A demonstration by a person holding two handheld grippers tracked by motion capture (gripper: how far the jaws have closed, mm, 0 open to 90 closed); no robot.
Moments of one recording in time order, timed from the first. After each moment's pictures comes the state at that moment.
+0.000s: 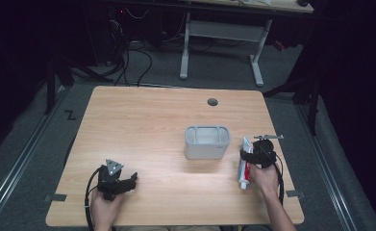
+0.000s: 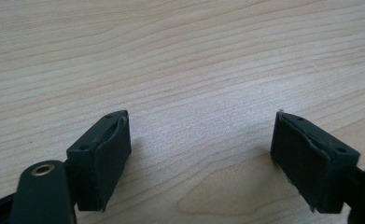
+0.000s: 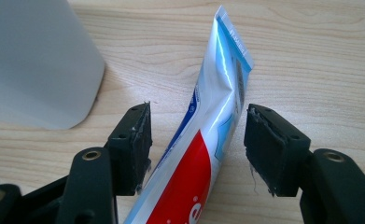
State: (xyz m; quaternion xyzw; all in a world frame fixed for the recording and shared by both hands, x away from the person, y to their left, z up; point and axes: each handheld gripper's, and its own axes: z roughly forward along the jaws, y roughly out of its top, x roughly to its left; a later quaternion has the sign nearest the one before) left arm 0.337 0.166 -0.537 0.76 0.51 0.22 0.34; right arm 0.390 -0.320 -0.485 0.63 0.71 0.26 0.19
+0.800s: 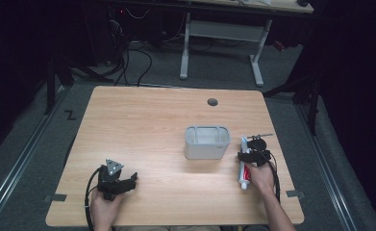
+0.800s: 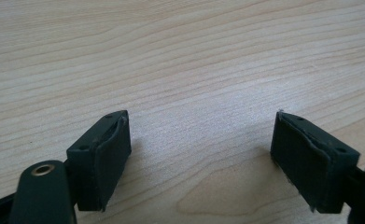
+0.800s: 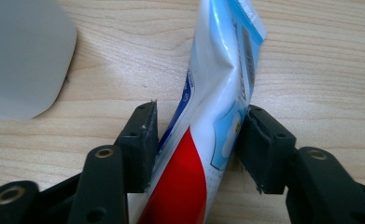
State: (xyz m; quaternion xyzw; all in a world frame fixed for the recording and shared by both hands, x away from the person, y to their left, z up) left arm 0.337 0.166 -0.537 0.76 0.51 0.22 0.34; right arm 0.409 -0.314 -0.505 0.63 0.73 0.20 0.17
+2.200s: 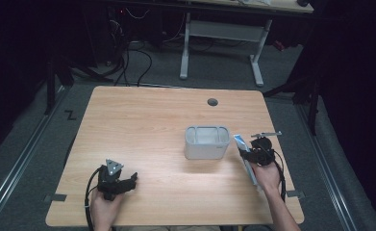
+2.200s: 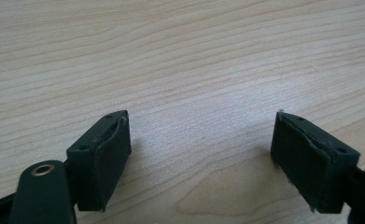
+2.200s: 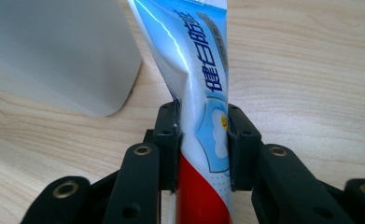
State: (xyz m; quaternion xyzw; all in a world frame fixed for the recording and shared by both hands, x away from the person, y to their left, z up) left arm 0.337 0.166 -0.537 0.76 0.51 0.22 0.34; right arm 0.393 -0.317 -0.474 0.59 0.75 0.27 0.15
